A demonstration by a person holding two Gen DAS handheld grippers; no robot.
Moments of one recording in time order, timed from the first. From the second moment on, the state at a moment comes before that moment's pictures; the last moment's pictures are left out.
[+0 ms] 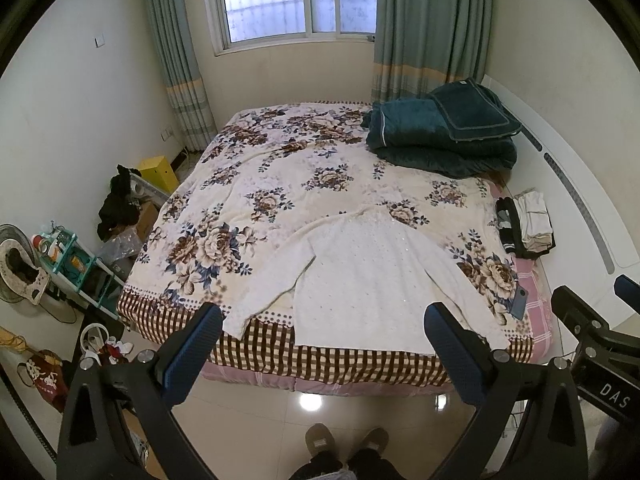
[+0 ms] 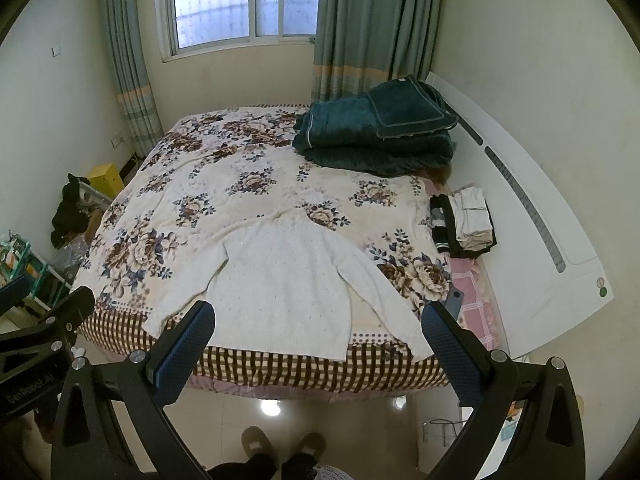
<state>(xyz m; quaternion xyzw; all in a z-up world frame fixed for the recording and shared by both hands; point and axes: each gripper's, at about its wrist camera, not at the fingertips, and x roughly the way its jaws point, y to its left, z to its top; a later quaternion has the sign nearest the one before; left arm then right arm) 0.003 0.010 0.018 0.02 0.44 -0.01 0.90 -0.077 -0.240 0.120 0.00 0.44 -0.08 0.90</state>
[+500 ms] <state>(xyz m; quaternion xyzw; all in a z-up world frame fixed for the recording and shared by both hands) 0.006 0.011 0.023 0.02 0.44 -0.01 0.90 -0.070 -0.240 0.134 0.00 0.44 -0.08 0.90</state>
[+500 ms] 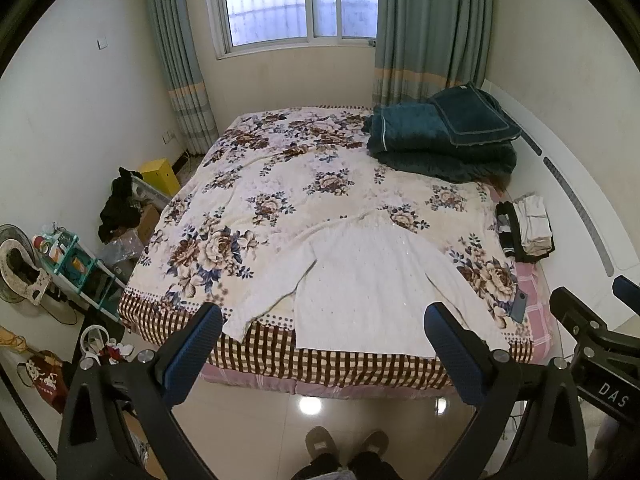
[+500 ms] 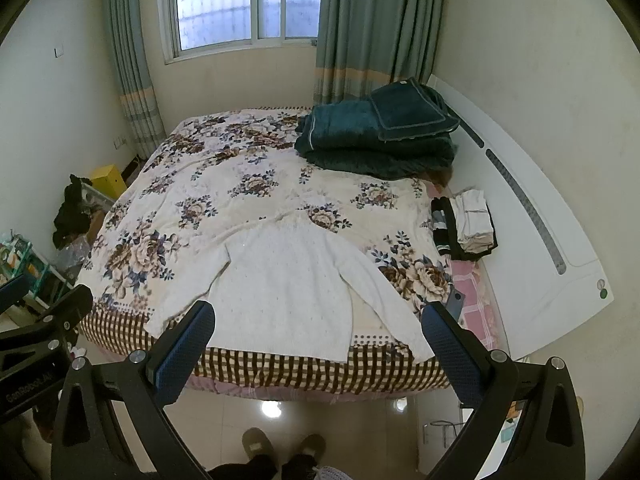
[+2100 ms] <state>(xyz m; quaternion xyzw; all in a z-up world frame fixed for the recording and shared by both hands) 0.090 0.013 -0.022 0.05 0.40 0.02 0.91 -0.024 -0.274 0.067 0.06 0.45 -0.12 0.88</state>
